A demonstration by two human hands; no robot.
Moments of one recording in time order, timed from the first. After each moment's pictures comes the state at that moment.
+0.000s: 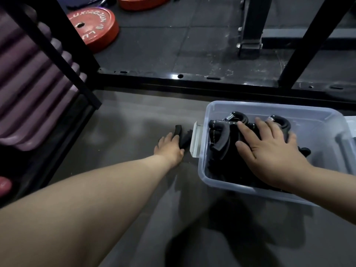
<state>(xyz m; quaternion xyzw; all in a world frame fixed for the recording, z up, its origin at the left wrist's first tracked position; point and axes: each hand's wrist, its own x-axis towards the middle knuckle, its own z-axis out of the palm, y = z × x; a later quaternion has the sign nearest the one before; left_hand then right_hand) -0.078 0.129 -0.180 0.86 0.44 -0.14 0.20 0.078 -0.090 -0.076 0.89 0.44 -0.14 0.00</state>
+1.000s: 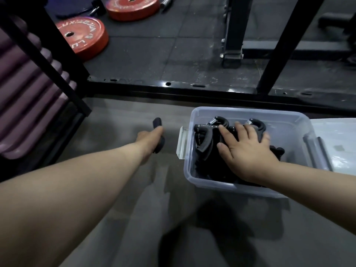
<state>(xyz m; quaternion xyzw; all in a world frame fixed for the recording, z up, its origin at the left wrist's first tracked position) -0.076 0.141 -0.116 0.60 0.62 0.07 0.50 0.079 -0.088 -0.076 0.88 0.45 -0.14 0.01</state>
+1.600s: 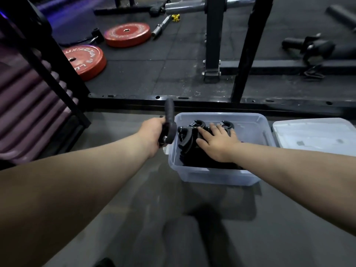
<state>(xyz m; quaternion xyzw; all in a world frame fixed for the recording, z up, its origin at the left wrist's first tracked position) -0.056 0.053 -0.013 0.49 0.51 0.14 0.69 0.085 -0.097 -0.061 0.87 0.45 -0.21 -0.01</state>
